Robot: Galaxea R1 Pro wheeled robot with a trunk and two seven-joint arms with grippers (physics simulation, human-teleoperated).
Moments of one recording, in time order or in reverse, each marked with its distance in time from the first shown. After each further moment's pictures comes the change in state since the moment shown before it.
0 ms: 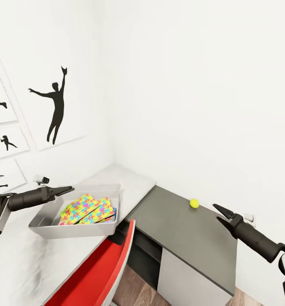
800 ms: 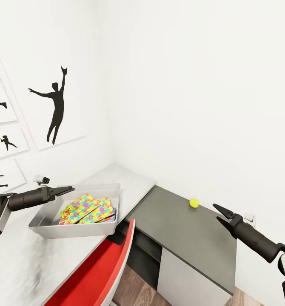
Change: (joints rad) left arm 0.000 -0.002 0.000 0.000 0.000 -0.002 0.000; right arm 0.000 0.004 0.001 0.002 0.002 -0.005 -0.001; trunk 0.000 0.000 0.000
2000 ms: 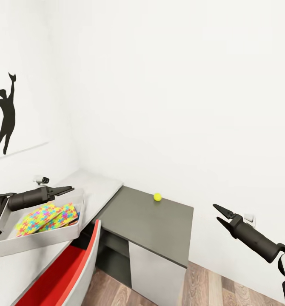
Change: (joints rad) left arm 0.000 0.000 0.004 -0.001 0.000 -0.002 0.000; right arm 0.000 0.000 -0.001 0.001 0.000 0.000 0.000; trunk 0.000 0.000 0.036
